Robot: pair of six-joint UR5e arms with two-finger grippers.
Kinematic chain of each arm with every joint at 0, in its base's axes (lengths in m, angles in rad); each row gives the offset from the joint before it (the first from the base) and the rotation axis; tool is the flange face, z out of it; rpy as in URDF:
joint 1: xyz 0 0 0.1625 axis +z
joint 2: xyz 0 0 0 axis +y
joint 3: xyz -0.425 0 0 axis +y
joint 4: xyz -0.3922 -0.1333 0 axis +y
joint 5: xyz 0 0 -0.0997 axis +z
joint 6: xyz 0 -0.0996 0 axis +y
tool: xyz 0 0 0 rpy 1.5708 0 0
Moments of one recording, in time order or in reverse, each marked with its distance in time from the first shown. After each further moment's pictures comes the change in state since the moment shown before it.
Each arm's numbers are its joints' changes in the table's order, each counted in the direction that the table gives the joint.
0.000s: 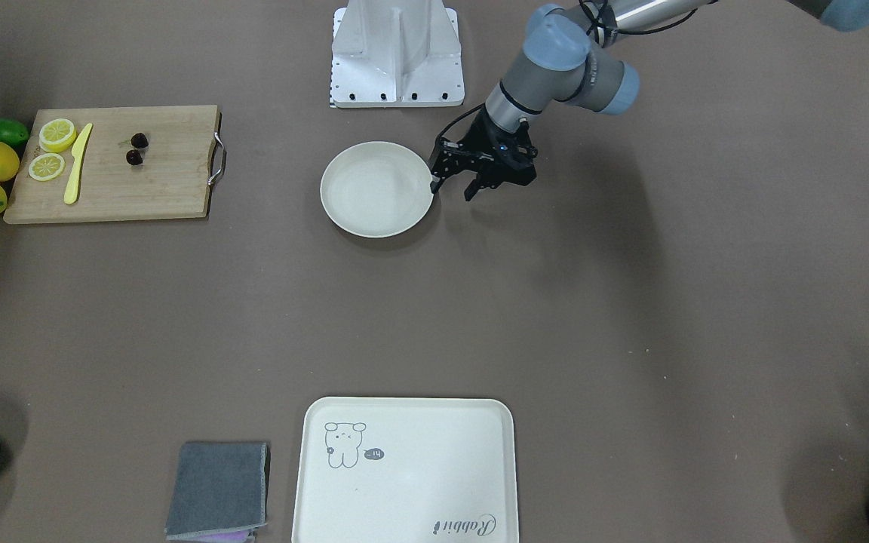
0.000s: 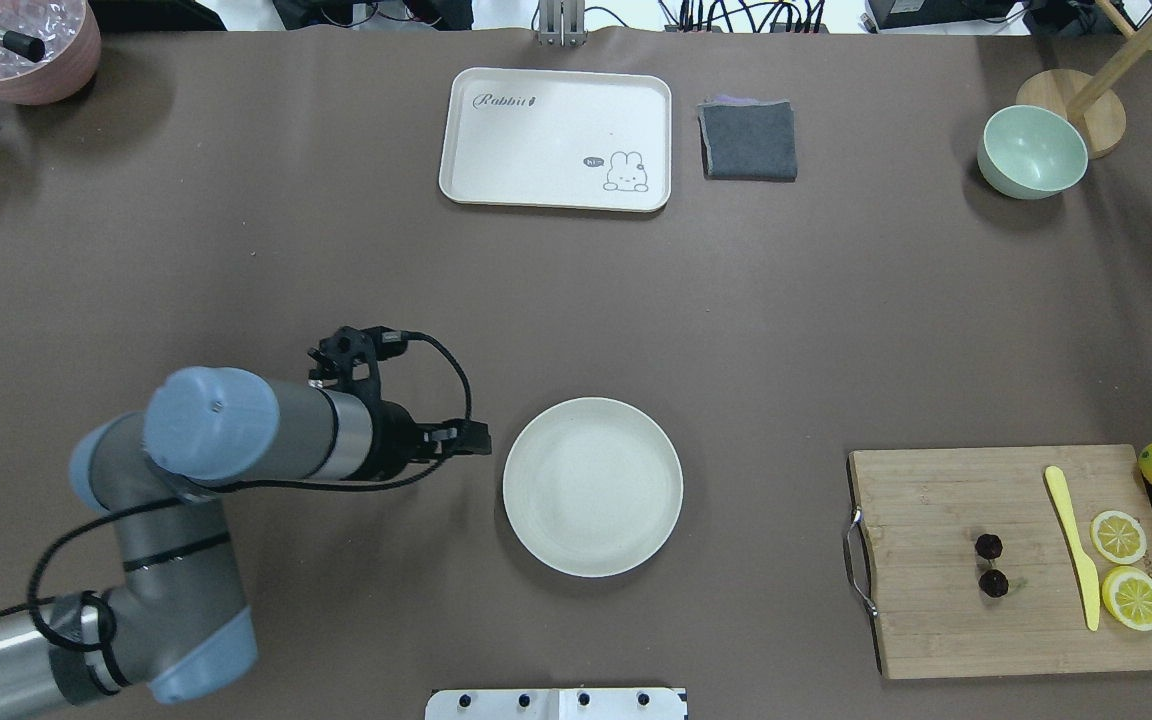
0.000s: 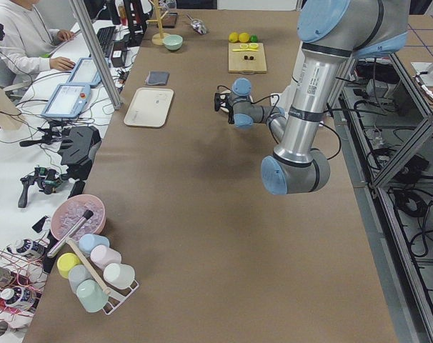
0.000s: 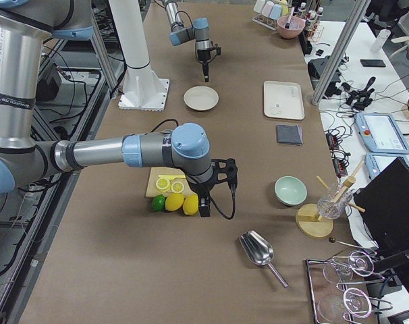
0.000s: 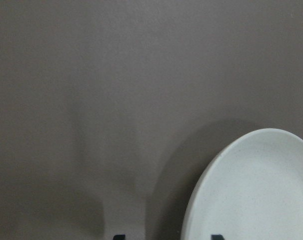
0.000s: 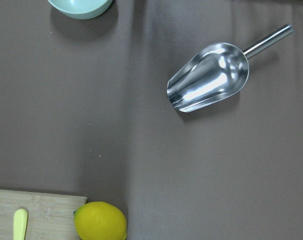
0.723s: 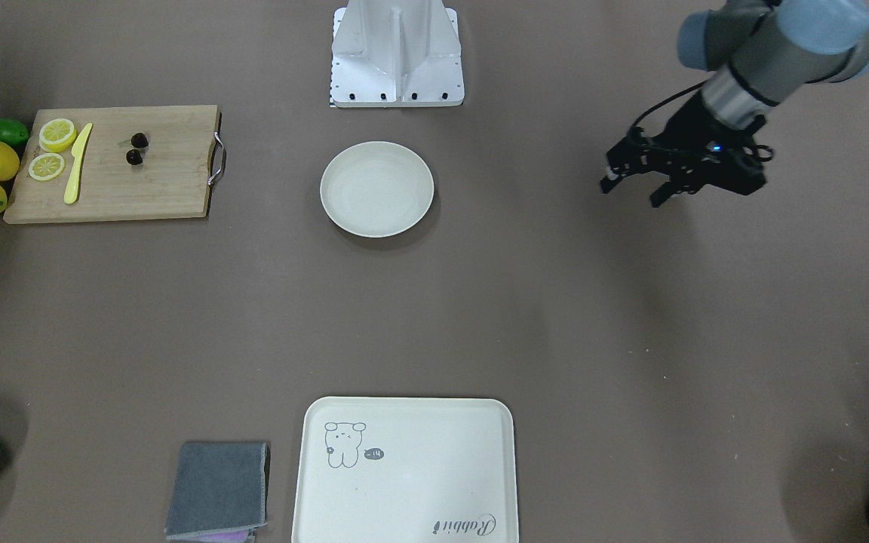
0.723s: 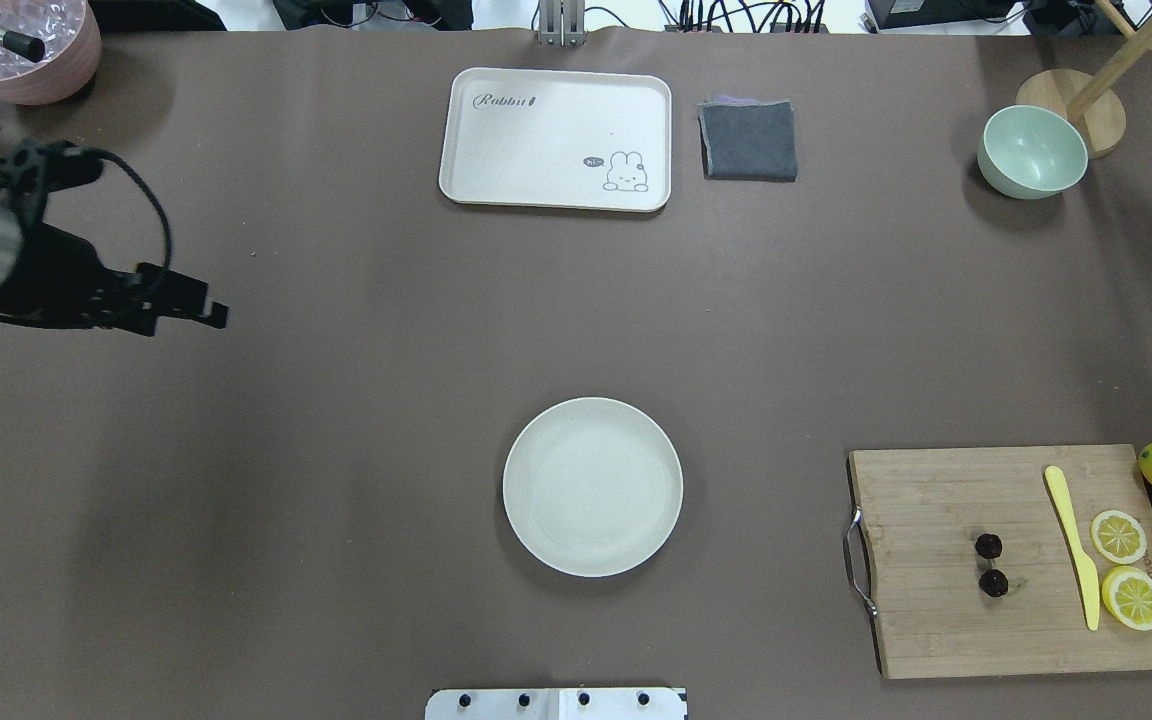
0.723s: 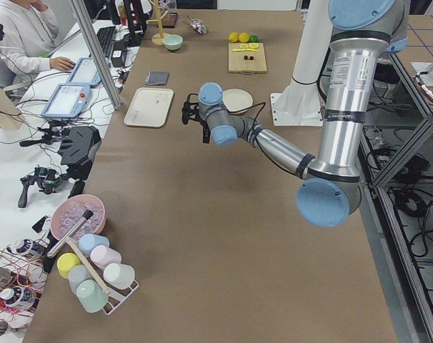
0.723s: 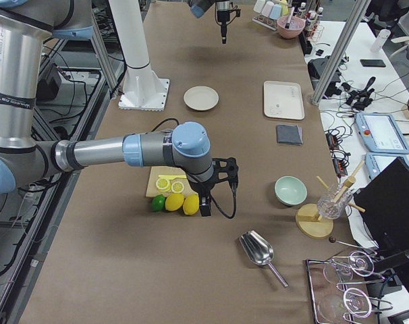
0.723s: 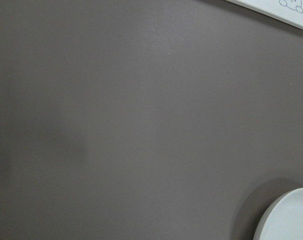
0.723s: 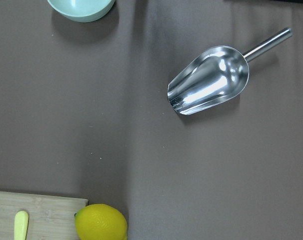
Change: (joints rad) left arm -0.511 -0.281 0.152 -0.101 0.474 -0.417; right arm 0.000 -0.006 0.001 0.000 0.000 -0.002
